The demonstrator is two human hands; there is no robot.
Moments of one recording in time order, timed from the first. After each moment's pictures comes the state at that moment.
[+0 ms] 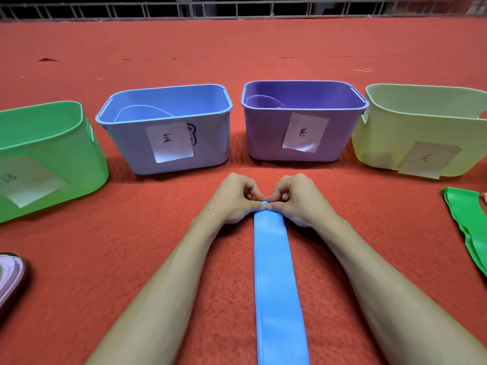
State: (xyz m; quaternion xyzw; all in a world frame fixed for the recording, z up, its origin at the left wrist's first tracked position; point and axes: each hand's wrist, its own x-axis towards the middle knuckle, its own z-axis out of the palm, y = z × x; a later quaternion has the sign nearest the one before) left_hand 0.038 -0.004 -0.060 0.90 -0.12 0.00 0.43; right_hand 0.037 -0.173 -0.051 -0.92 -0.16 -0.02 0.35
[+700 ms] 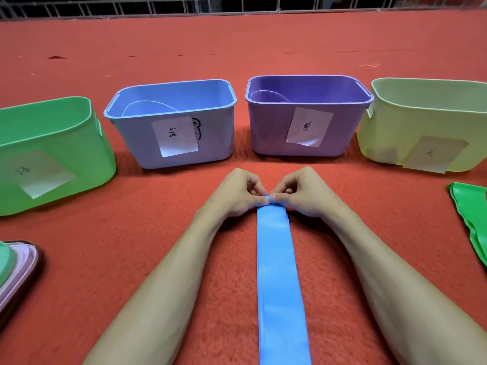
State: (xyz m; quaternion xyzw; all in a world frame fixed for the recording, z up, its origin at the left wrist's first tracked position) left_hand 0.039 -0.003 -0.063 0.89 -0.11 -0.04 0.44; right_hand 0.047 -0.183 -0.058 -0.89 -0.17 0.03 0.42
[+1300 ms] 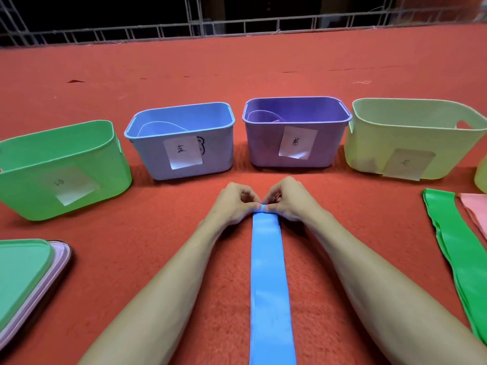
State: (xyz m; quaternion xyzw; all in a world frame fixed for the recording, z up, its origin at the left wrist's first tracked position) left_hand 0.020 -0.007 -0.060 0.90 -0.06 0.01 0.43; right_hand 0.033 -0.174 -0.044 -0.93 -0.15 0.03 0.35
